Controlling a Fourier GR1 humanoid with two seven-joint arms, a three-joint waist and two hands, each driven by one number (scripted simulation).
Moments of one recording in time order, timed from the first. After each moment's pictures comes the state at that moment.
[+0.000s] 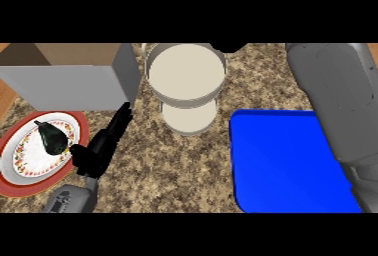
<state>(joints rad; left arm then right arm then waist) -0.15 0.22 -0.21 -1.32 0.15 0.01 -0.12 -1.15 -0.27 0.10 -1.17 0.33 0.19 0.58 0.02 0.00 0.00</state>
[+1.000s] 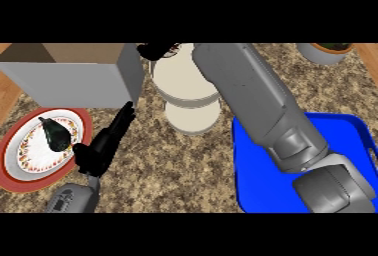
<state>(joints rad) -0.15 0.20 -0.19 -1.31 0.12 -0.03 -0.12 -1.42 -0.01 0.08 -0.55 0.31 -0.02 0.35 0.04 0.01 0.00</state>
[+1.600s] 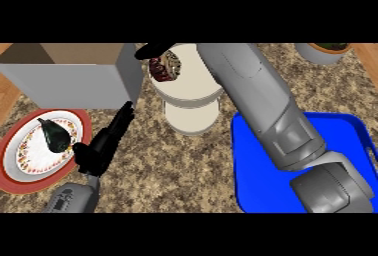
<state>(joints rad) -0.16 0.19 -0.17 -1.30 0.11 -0.03 -0.12 -1.43 0.00 0.01 -0.48 0.00 -0.05 0.51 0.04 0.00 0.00</state>
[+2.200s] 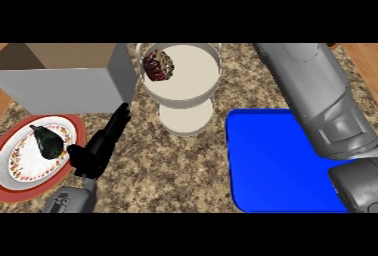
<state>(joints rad) -0.13 0.19 -0.16 -1.33 0.11 -0.02 -0.10 -1.38 -0.17 -0.01 -0.56 0.11 -0.41 0.45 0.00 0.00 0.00</state>
